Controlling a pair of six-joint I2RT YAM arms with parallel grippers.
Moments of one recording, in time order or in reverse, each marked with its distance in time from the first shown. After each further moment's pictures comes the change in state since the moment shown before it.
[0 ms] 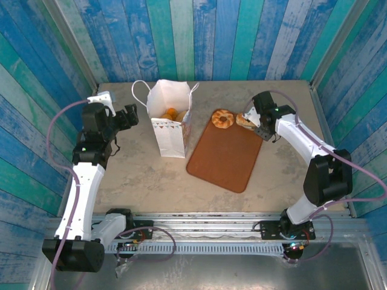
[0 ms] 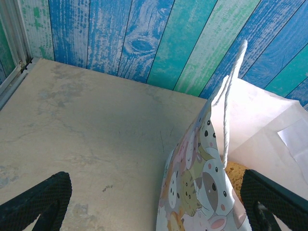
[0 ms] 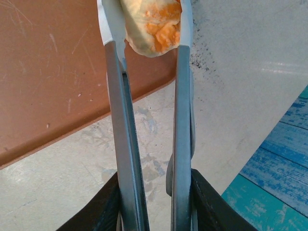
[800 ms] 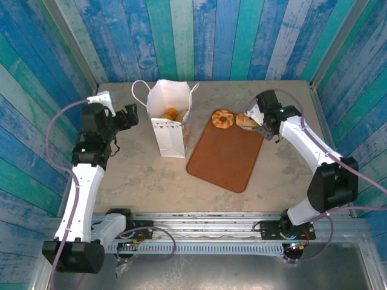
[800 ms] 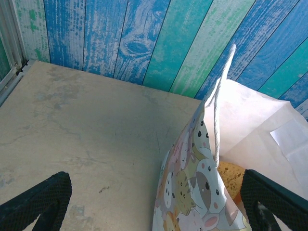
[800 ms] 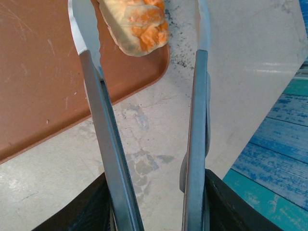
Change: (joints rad) left arm 0.000 -0.009 0.002 0.000 0.015 -0.002; right arm -0.005 -0.065 -0.002 -0.013 -0.003 0.014
